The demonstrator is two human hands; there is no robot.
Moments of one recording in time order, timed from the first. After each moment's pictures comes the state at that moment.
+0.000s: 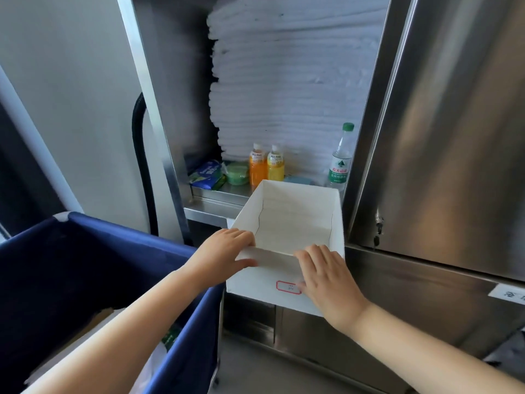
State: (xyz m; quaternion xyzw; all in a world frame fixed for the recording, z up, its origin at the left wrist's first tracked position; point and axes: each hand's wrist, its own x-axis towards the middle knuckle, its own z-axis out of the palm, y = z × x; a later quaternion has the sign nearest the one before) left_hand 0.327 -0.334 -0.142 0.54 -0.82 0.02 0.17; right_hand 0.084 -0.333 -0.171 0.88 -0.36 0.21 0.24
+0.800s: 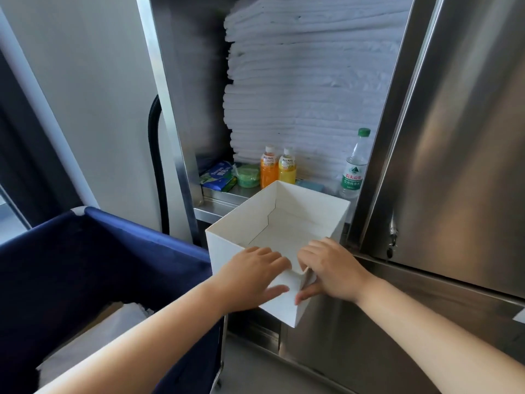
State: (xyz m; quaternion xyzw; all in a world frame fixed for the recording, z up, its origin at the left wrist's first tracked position) left_hand 0.288 -0.323 -0.149 0.50 -0.86 0.05 0.09; right_hand 0.083 -0.400 -0.159 0.96 -0.21 0.18 0.09
